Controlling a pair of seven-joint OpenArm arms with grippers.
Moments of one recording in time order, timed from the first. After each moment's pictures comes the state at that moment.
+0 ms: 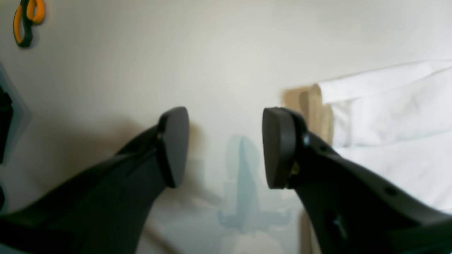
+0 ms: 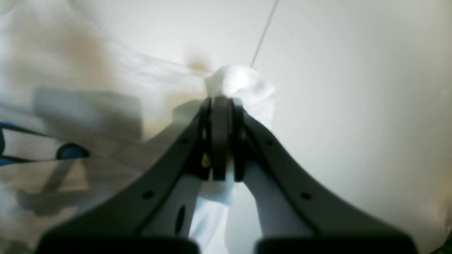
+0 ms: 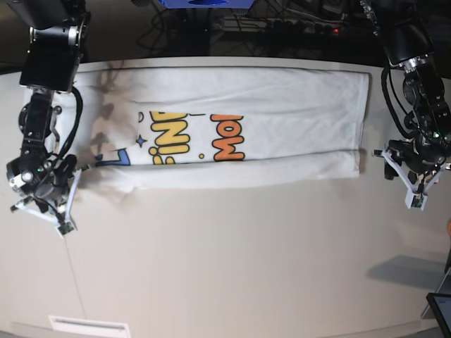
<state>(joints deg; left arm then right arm) -1.3 -27.1 -25.0 94.7 -14.3 -27.3 63.1 11.5 11.8 11.9 90.1 -11.0 35.6 -61.1</state>
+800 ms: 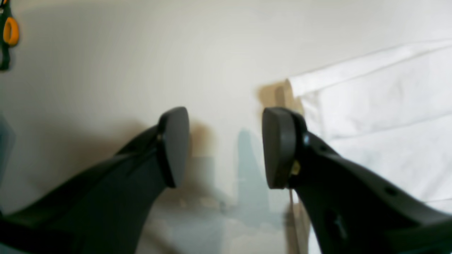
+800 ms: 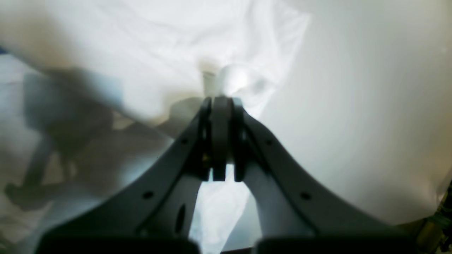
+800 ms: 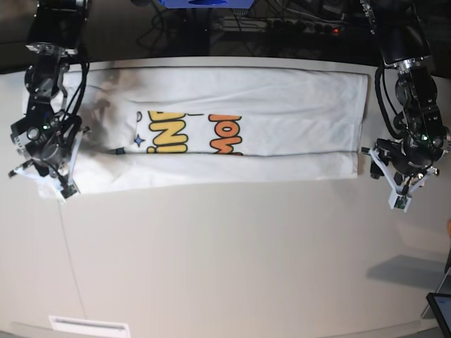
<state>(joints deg) -1.4 -27.1 -19.6 94.7 -14.3 -27.3 63.1 -0.9 9.8 12.1 105.2 -11.2 35.6 -69.7</state>
